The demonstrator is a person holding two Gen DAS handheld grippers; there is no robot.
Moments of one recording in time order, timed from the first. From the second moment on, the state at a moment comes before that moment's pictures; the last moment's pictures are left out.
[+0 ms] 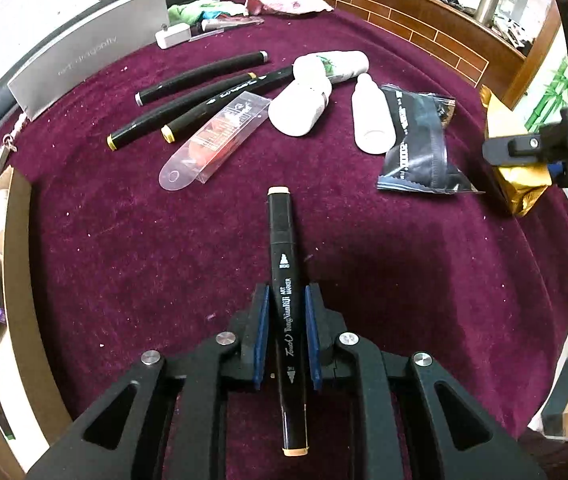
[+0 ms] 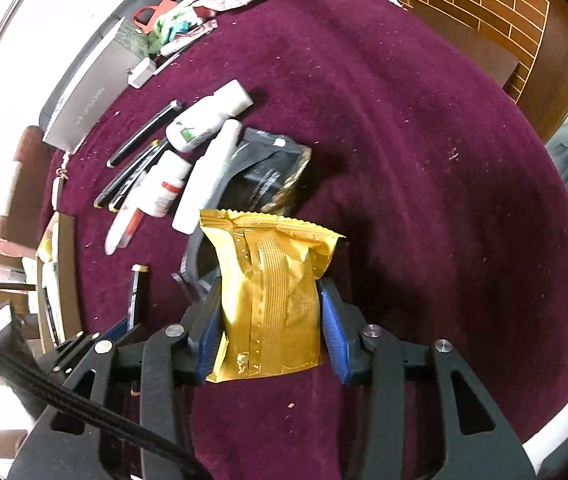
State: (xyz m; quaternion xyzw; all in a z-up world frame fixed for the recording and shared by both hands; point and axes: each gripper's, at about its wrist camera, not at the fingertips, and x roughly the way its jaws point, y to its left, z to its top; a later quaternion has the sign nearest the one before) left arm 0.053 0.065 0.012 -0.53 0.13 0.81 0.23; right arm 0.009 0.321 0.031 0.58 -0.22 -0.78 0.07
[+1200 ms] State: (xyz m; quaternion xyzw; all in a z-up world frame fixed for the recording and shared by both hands) left arm 0.083 -0.186 0.085 -0.51 -0.09 0.84 0.12; right arm 0.008 0.081 0.060 0.60 -0.15 -0.73 0.28
